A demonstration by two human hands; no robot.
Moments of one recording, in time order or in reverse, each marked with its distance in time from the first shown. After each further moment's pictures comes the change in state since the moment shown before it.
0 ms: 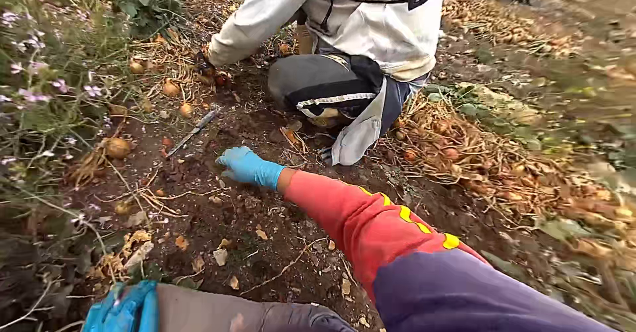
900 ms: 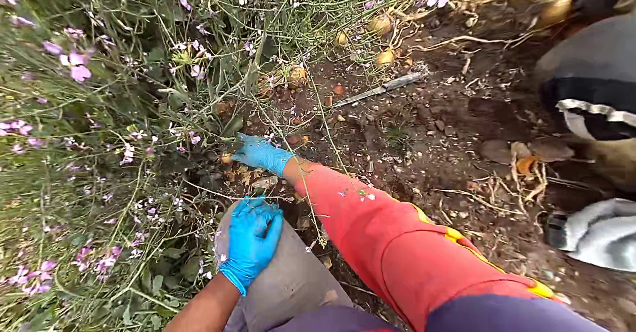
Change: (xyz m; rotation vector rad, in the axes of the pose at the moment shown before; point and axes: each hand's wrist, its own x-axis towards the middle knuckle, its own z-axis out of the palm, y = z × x) left_hand 0.009 -0.033 0.024 -0.195 0.102 -0.158; right_hand 0.185 -0.326 0.121 0.345 -0.247 -0.587
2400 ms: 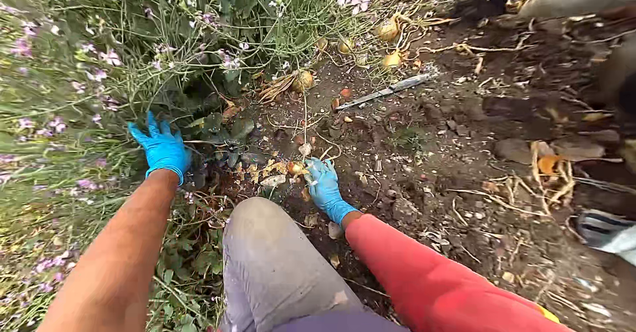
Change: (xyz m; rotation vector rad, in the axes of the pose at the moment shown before) left_hand 0.163 -0.148 -0.157 1.135 -0.251 -0.365; right_hand -0.172 0.088 0.093 -0.082 0.678 0.174
